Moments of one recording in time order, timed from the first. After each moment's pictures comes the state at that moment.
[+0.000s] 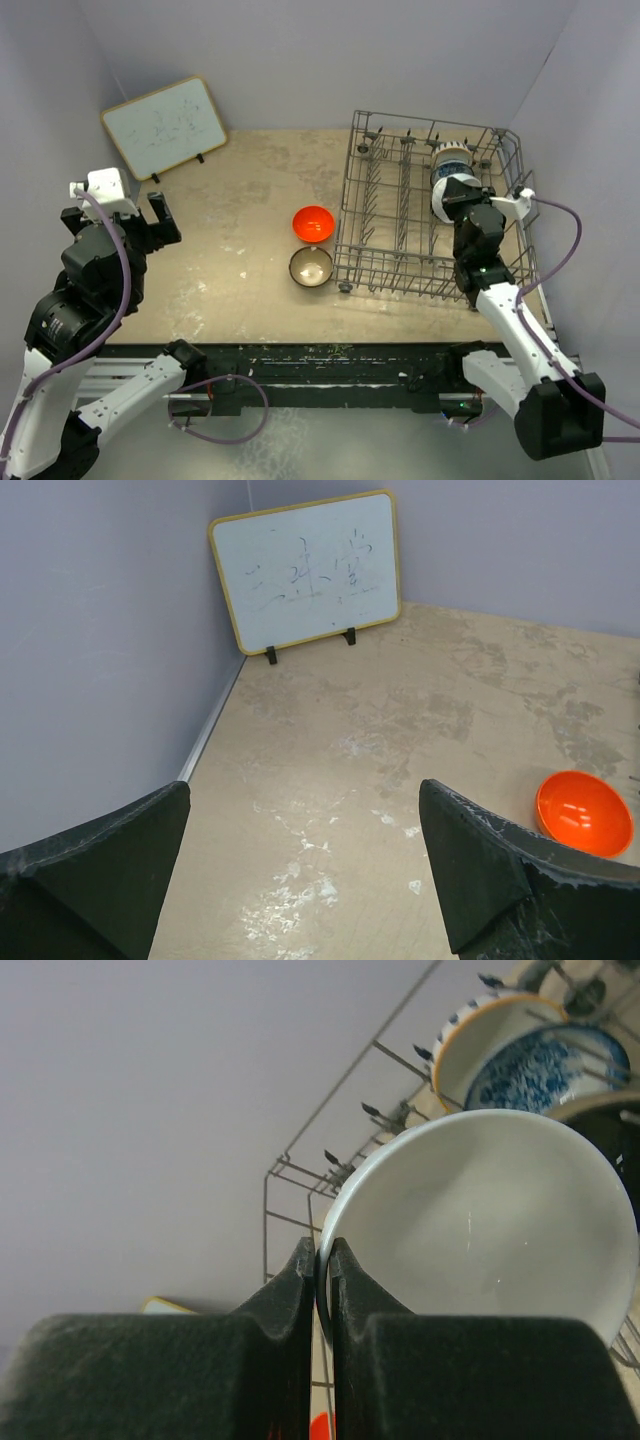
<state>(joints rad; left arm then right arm) -0.57 0.70 1.36 -0.88 -0.82 -0.16 0.21 0.92 0.65 0.25 0.48 0.93</state>
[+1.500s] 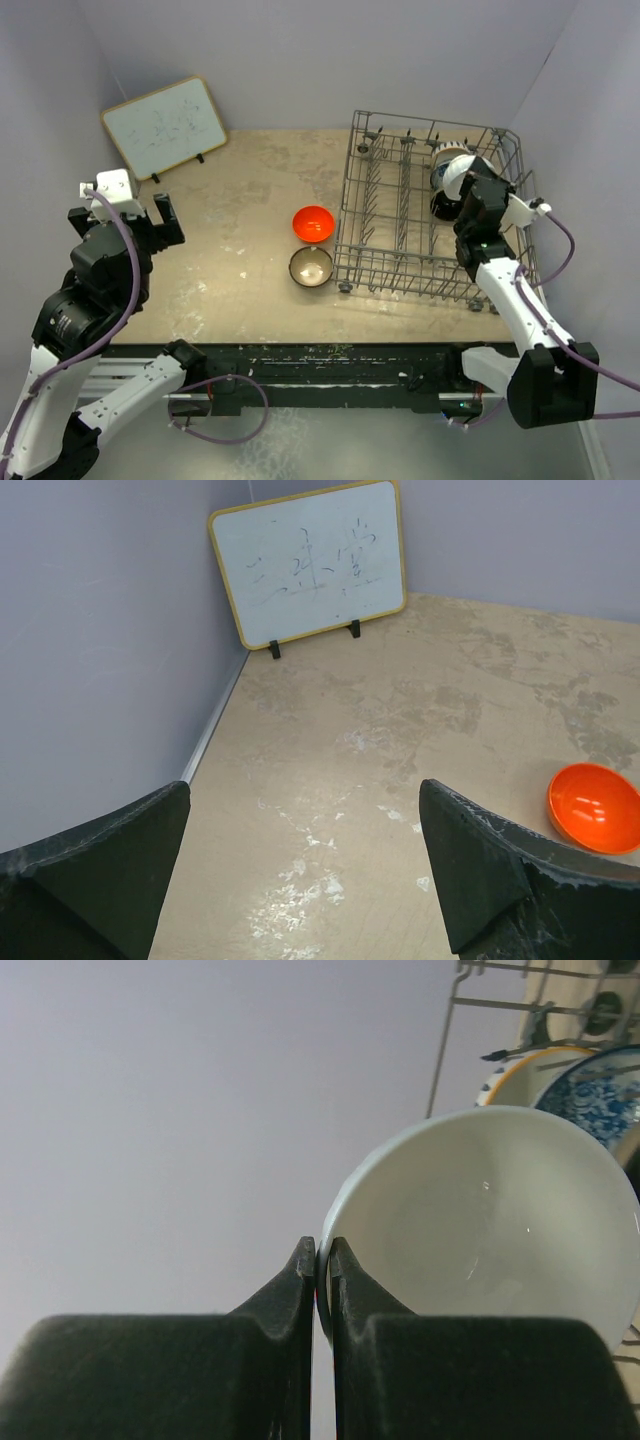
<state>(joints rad) -0.57 0.70 1.31 -0.85 -0.83 -0.15 0.10 1.10 0.77 0.27 0.64 1.50</state>
